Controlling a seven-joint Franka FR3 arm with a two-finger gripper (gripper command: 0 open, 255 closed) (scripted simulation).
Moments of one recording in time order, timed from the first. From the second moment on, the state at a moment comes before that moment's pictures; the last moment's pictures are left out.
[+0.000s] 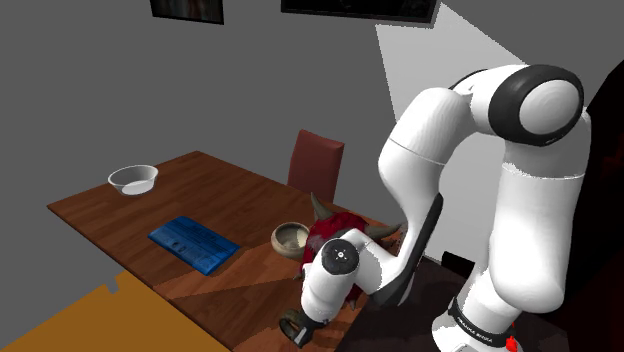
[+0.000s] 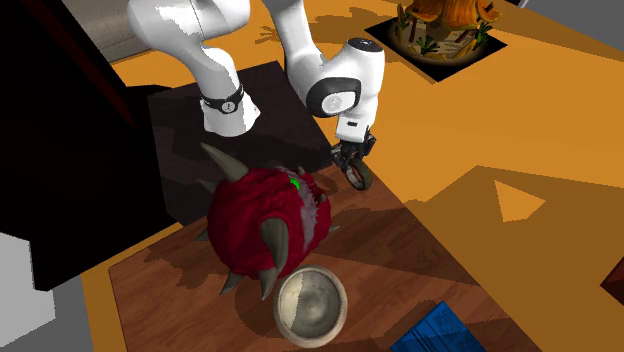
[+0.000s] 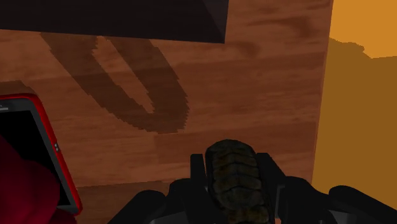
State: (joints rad) arm 0.07 0.27 0.50 -2.63 -1.00 2.85 1.46
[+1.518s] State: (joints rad) arm 0.06 -0.22 0.70 -2.72 0.02 2.64 0.68
